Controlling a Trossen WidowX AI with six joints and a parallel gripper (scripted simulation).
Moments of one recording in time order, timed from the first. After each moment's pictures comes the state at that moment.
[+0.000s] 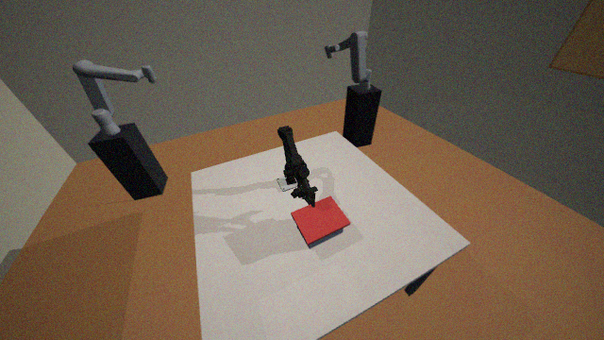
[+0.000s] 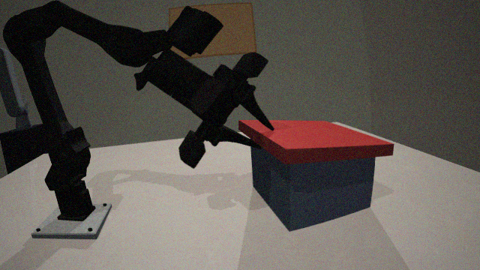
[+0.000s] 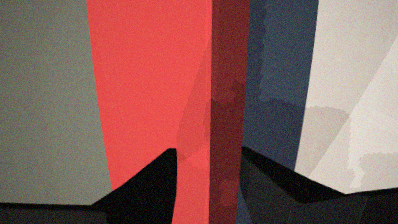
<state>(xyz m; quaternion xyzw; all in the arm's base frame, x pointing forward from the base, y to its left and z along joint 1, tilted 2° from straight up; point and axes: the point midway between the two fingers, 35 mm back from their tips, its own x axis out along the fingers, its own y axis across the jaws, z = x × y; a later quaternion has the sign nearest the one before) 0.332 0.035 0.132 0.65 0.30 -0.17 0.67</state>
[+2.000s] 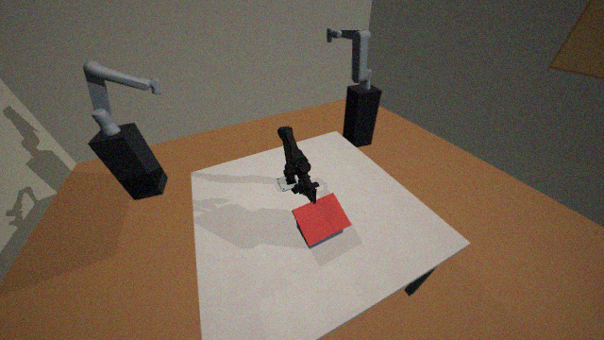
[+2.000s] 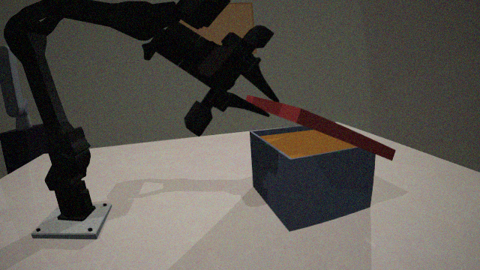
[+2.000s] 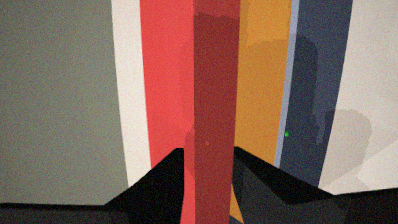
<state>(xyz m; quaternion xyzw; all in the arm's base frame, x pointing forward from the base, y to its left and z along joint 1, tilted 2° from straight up) 0.345 0.037 0.177 0.65 0.30 -0.17 0.68</state>
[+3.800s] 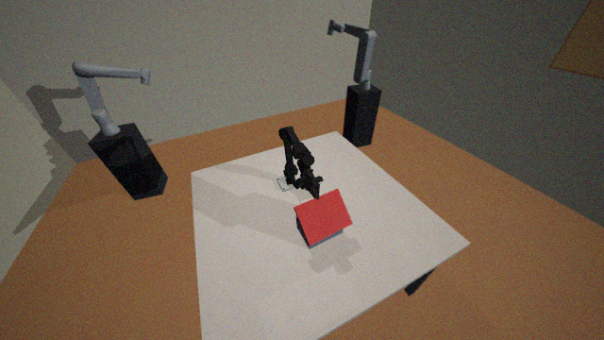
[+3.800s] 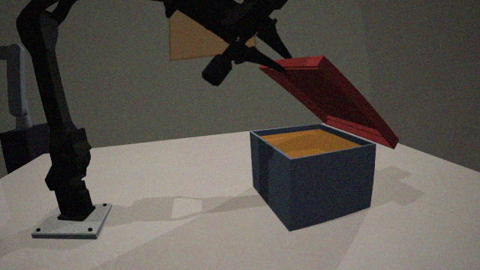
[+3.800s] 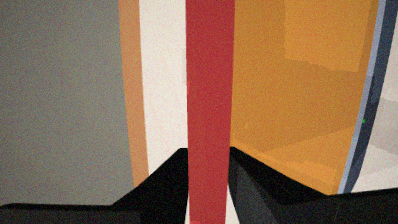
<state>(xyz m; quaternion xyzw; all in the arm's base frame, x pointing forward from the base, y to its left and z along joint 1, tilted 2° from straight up) 0.375 0.040 0.245 0.65 0.30 -0.18 0.67</state>
